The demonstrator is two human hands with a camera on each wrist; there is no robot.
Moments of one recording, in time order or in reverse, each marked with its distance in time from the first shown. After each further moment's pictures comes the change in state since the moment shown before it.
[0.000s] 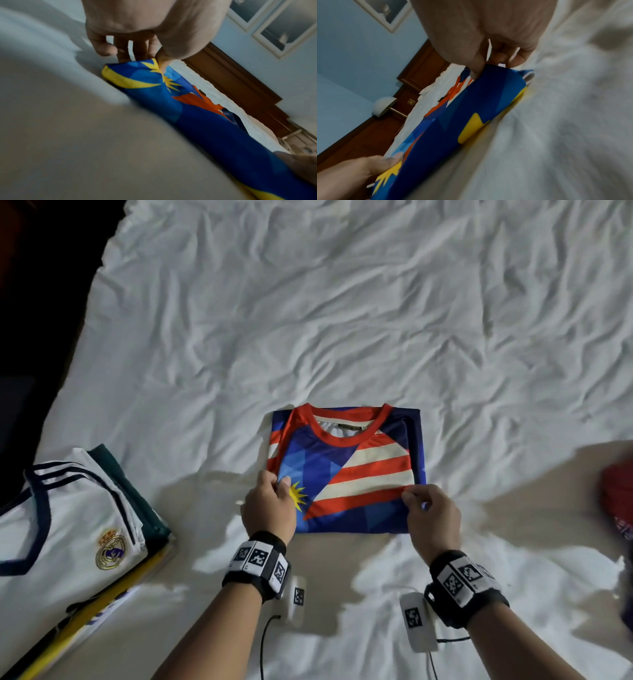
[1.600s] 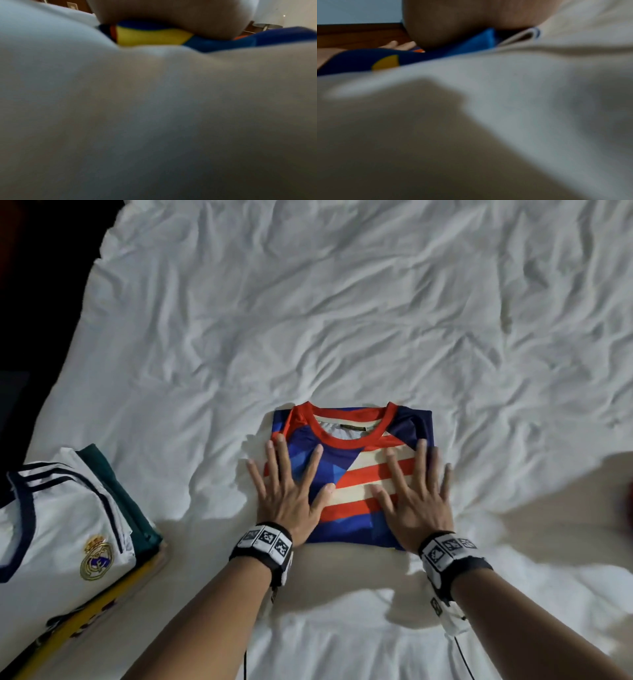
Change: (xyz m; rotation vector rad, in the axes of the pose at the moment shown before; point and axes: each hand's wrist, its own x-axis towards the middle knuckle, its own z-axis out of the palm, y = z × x) left_hand 0.024 -0.017 0.043 0.623 -0.097 0.584; right_hand 0.041 0.015 0.039 -0.785 -0.122 -0.572
